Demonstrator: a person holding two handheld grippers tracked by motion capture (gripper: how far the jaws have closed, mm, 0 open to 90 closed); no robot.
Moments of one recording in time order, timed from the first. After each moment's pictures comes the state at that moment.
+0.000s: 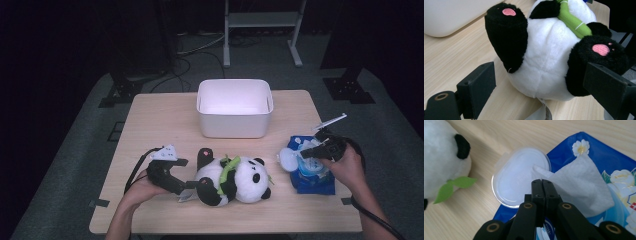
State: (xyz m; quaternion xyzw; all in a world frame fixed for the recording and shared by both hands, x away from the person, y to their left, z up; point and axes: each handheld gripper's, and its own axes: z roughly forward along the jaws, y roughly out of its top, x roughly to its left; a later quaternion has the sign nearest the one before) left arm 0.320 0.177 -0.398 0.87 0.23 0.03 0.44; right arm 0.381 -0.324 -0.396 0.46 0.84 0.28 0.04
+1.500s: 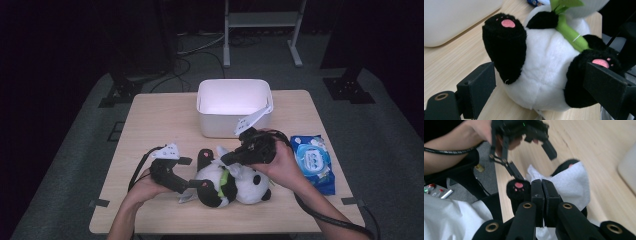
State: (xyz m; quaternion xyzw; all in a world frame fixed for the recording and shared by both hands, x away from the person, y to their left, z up) left arm 0.322 0.170 -0.396 0.86 0.21 0.02 0.47; right arm 0.327 -0.112 -0.297 0.18 0.90 0.40 -0.03
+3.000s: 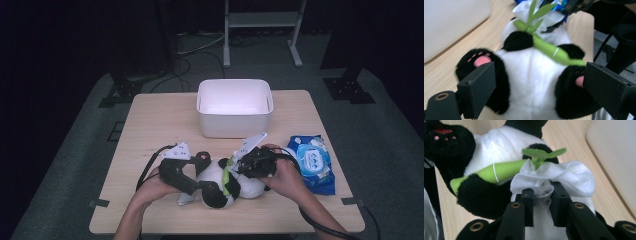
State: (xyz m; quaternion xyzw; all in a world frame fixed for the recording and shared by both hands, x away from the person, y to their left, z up) left arm 0.314 0.138 -0.381 0.86 0.19 0.02 0.47; right arm 0.326 -0.125 -0.369 0.18 0.93 0.31 0.11
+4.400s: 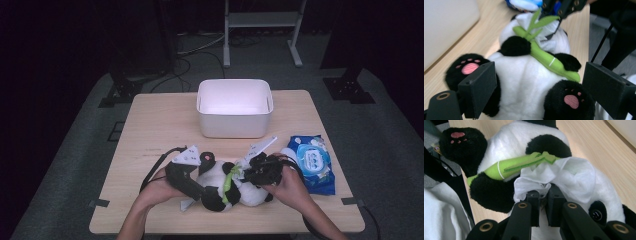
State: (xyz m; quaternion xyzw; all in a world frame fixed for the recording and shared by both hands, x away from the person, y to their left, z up) left arm 0.299 0.114 -0.369 0.90 0.14 0.05 0.42; right arm 0.313 -0.141 -0.381 0.25 0.91 0.33 0.03
